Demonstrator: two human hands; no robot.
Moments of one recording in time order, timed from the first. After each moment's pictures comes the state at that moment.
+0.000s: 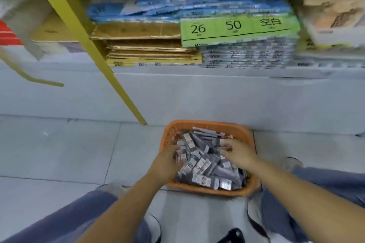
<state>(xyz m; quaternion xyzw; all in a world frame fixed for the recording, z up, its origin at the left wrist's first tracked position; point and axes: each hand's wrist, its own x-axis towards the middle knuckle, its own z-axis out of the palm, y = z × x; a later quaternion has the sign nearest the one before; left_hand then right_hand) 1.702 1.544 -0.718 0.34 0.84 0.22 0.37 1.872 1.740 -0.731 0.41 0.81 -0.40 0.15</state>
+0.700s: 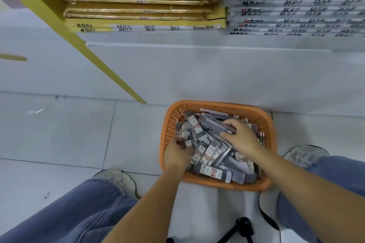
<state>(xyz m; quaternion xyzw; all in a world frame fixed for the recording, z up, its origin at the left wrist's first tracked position) 1.718 1.573 -0.816 0.02 0.87 0.30 0.38 1.838 1.748 -0.796 0.45 0.77 -0.45 0.07</state>
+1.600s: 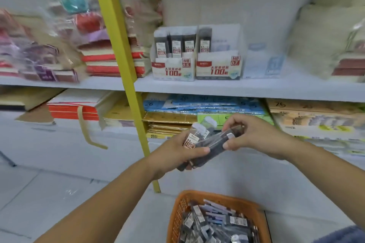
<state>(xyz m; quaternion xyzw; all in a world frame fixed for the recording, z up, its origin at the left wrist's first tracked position) 1.671 1.581 -0.453 0.40 0.69 0.45 0.39 1.828 1.763 -0.420 0.18 0.82 -0.53 -0.10</state>
